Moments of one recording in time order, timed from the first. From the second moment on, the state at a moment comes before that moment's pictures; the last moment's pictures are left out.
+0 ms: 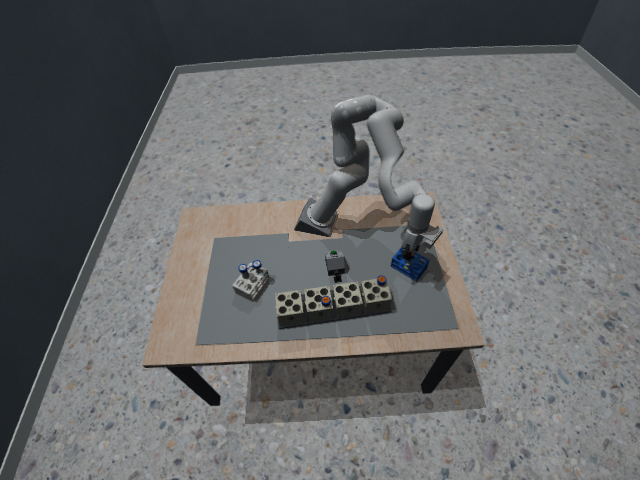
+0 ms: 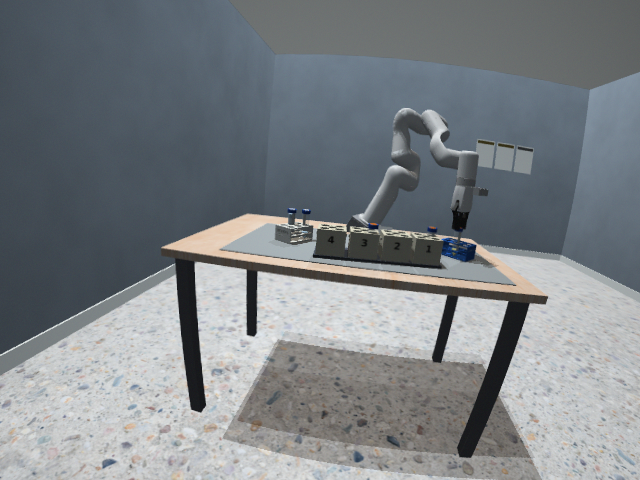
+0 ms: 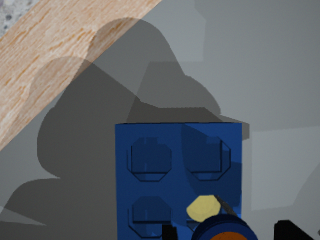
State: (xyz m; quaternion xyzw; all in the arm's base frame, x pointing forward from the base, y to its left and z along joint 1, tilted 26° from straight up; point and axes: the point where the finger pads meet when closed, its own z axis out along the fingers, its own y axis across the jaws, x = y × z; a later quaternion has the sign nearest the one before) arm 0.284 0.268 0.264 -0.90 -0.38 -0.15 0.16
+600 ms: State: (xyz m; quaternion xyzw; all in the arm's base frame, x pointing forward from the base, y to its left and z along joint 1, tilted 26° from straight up) arm 0.286 0.272 0.255 -0.90 -0.38 -0.15 0.16
